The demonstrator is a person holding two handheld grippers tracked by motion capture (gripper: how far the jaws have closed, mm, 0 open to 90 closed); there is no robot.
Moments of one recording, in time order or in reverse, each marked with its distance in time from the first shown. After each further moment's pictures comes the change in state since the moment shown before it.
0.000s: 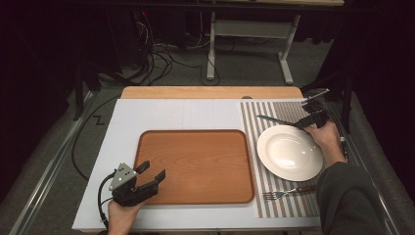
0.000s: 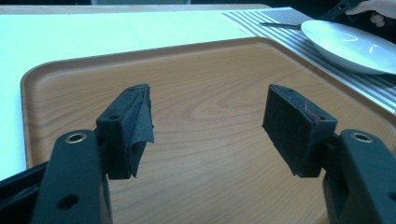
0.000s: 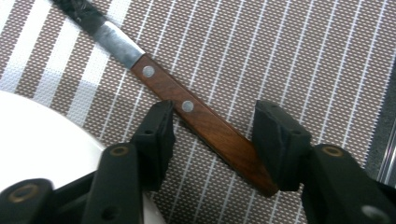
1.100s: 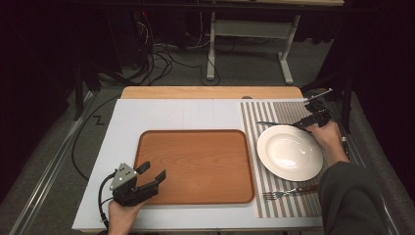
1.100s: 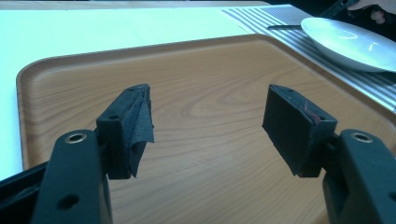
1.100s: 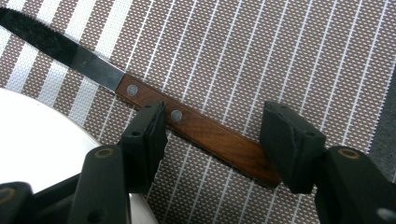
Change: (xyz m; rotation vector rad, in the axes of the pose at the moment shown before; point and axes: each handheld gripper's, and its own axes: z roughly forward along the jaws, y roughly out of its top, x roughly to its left) left arm 0.000 -0.001 0.001 0.011 -0.006 -0.006; right arm -0.009 -0.001 -0.001 -0.009 0.039 0.005
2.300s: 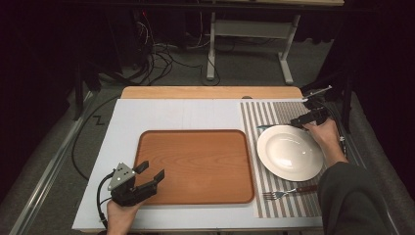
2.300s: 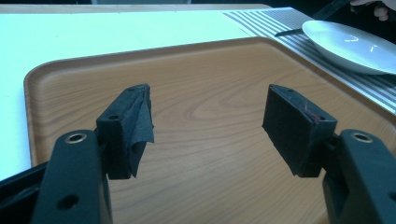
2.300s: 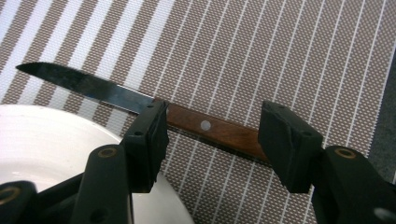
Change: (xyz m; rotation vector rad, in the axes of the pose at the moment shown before) left arm 0.002 0.001 -0.002 -0.009 0.005 -0.001; right arm 0.014 0.006 -0.013 -0.060 -0.010 0.003
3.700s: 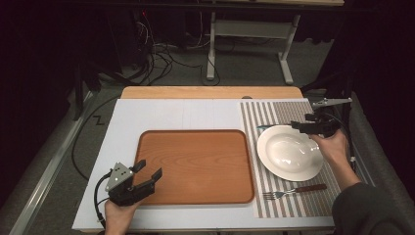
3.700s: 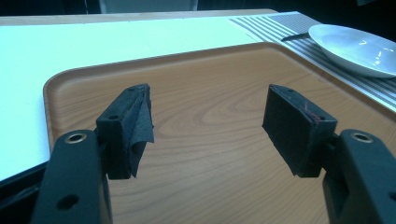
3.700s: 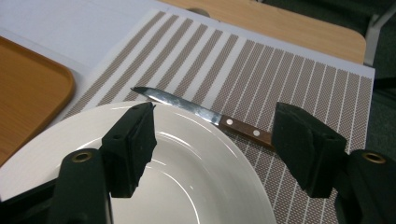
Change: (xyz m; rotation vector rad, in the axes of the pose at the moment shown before) left arm 0.002 0.002 -0.005 -0.020 0.028 0.019; right arm 0.040 -0.043 -0.063 -0.318 0.036 -0.127
